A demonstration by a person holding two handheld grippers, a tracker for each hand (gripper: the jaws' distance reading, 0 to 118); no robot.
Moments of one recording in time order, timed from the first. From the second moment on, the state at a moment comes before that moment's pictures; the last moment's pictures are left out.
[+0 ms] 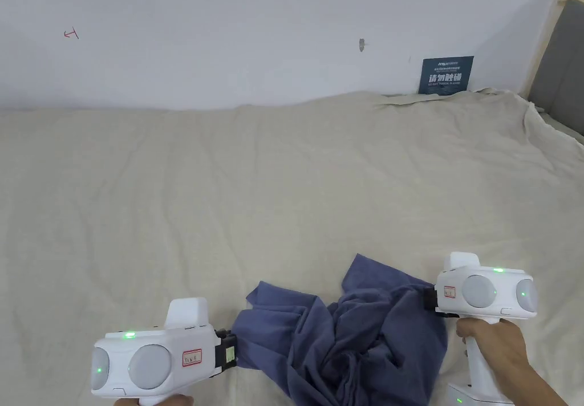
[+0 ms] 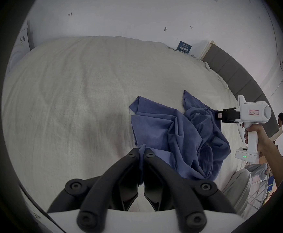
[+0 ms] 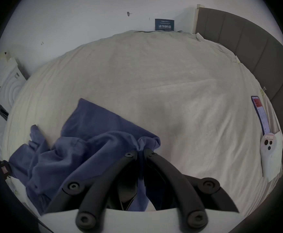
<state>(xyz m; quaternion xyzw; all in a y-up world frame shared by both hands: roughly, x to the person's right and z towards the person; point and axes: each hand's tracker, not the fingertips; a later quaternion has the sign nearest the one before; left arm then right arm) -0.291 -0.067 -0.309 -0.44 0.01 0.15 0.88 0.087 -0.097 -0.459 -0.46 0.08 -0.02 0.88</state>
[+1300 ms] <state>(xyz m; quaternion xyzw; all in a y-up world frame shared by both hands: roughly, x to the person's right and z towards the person) -0.447 0.247 -0.362 -0.17 0.12 0.19 0.96 0.133 0.235 -0.472 -0.17 0.10 -0.13 0.97</state>
